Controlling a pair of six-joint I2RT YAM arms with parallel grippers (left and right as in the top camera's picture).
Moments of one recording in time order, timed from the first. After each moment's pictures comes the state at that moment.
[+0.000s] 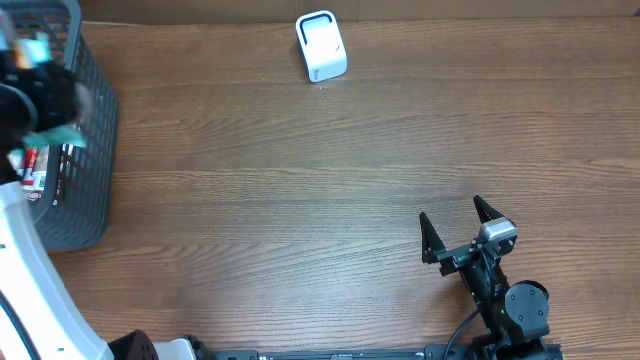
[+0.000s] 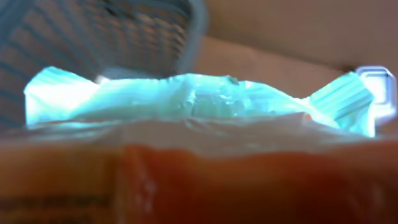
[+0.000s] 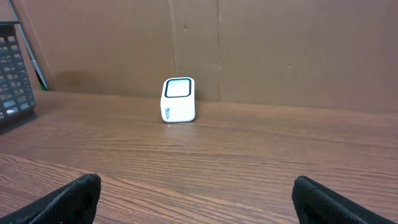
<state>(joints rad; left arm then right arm) 0.35 1.52 2.08 -1.35 0.10 0.00 0.23 0.01 0.02 -0.03 -0.08 0.07</state>
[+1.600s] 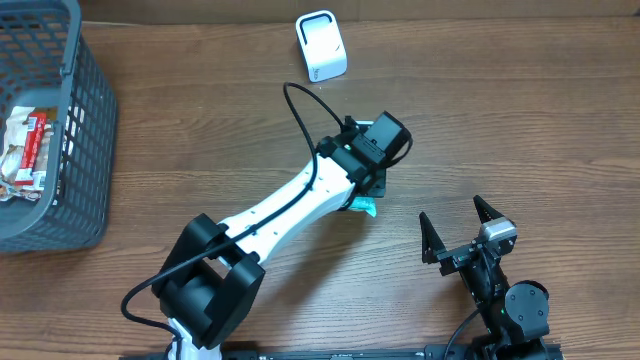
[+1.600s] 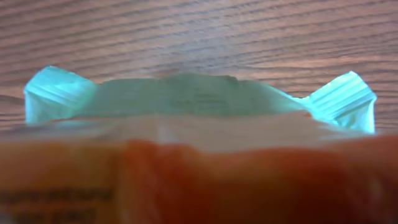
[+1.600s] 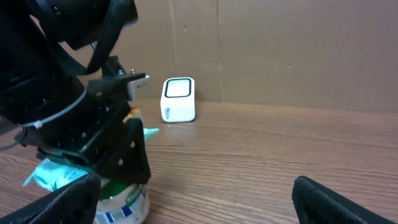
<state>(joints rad) -0.78 1.94 1.52 -0.80 -0.16 -0.70 0.23 0.01 0.02 -0.03 -0.08 0.07</state>
